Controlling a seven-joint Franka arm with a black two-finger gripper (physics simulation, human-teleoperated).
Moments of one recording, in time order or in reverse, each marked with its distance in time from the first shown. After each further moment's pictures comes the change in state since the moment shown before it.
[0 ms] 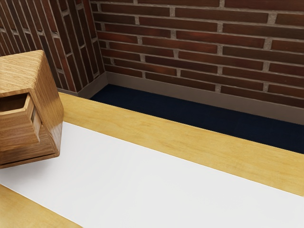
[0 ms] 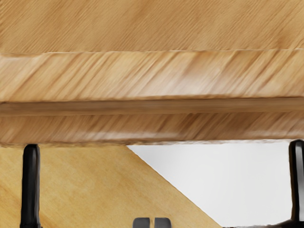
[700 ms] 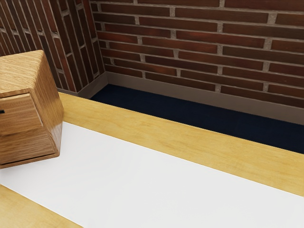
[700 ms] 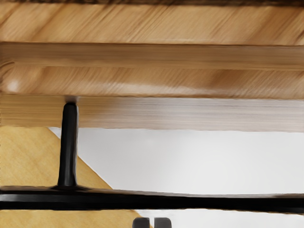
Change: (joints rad) arm -0.270 0.192 0.261 0.218 0.038 0.037 -0.021
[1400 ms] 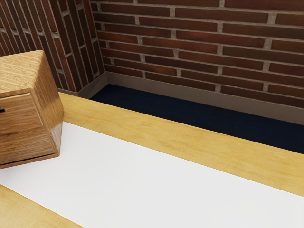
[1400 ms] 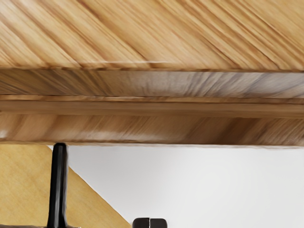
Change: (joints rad) arm -0.115 0.022 0.099 0.056 0.019 0.001 -0.008
